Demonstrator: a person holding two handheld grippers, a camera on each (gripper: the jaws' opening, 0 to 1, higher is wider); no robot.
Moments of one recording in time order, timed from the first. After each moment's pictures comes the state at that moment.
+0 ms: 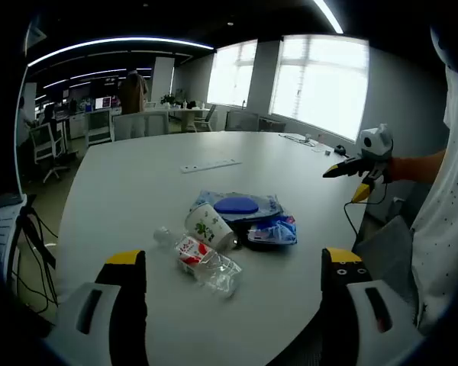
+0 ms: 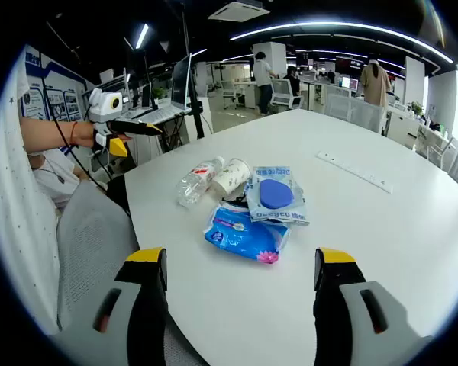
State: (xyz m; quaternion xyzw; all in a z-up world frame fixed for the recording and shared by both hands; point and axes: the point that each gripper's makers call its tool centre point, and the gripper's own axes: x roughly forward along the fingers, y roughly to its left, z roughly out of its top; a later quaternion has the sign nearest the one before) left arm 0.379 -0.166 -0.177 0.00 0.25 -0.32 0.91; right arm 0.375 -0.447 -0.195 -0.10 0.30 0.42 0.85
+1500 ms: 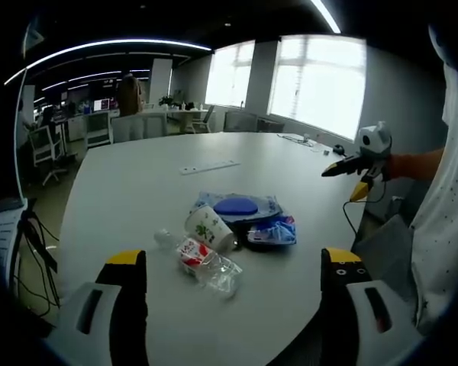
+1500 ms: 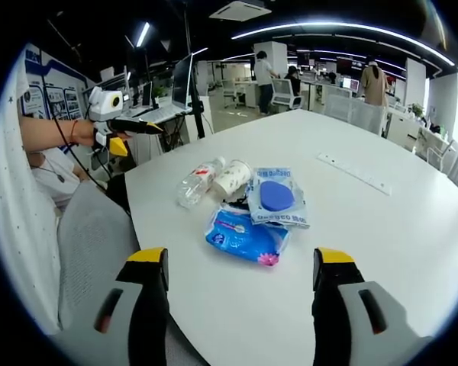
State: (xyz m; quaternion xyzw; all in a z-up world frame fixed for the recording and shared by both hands) left arm 0.378 -0.164 -0.173 0.00 0.24 -0.33 0.91; right arm 0.375 -0.444 -0.190 -0.10 0.30 0.42 0.85
